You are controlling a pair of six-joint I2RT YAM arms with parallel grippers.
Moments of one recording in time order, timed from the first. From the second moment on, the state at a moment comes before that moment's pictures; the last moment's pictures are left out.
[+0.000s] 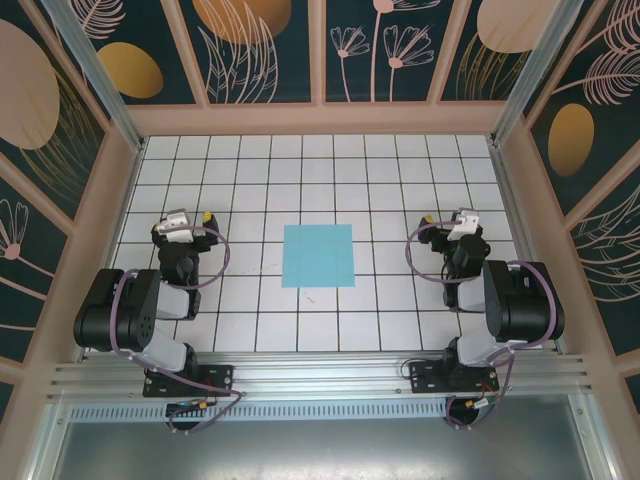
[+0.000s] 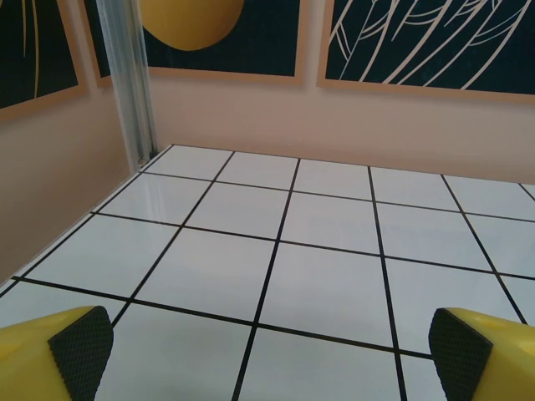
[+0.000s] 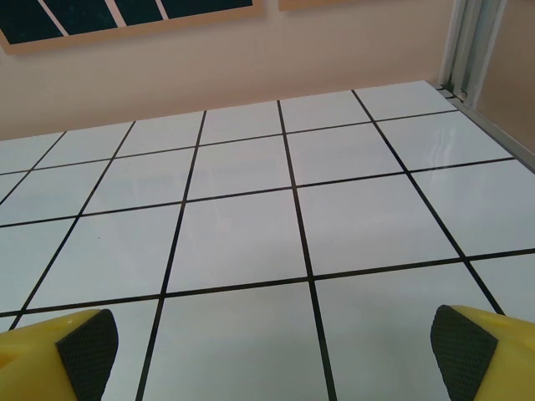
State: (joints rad) left arm -0.02 1.54 0.20 1.26 -0.18 -0.08; right arm -0.04 1.55 0.22 1.12 -0.04 0.11
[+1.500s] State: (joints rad) left arm -0.02 0.96 0.28 0.58 -0.24 -0.51; right arm 0.15 1.33 0.62 0.24 -0.39 0.46
